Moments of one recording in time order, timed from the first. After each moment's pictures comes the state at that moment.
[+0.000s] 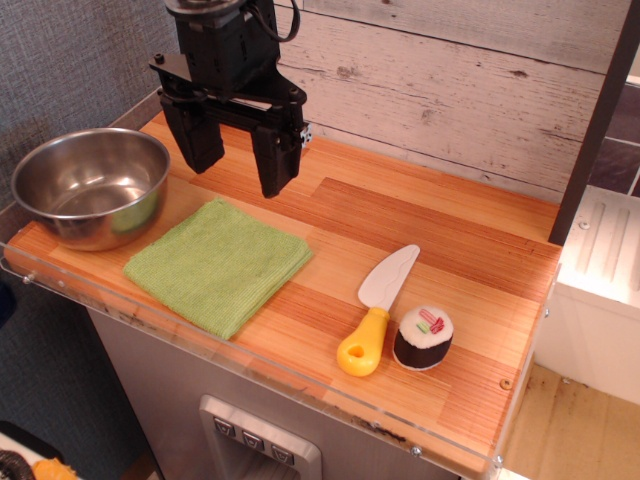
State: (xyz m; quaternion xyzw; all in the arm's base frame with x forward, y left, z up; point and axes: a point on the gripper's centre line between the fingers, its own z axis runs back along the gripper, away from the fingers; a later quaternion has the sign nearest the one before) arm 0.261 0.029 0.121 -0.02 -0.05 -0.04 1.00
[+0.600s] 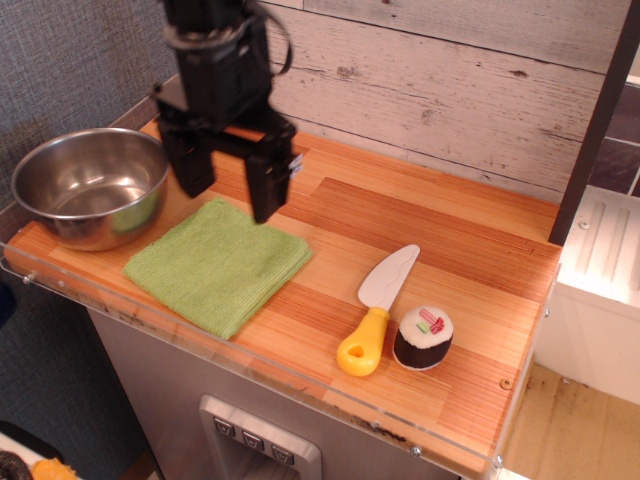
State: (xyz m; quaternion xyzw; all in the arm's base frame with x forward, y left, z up) arm 0.256 0.040 0.098 -0.01 -0.03 -0.04 1.00
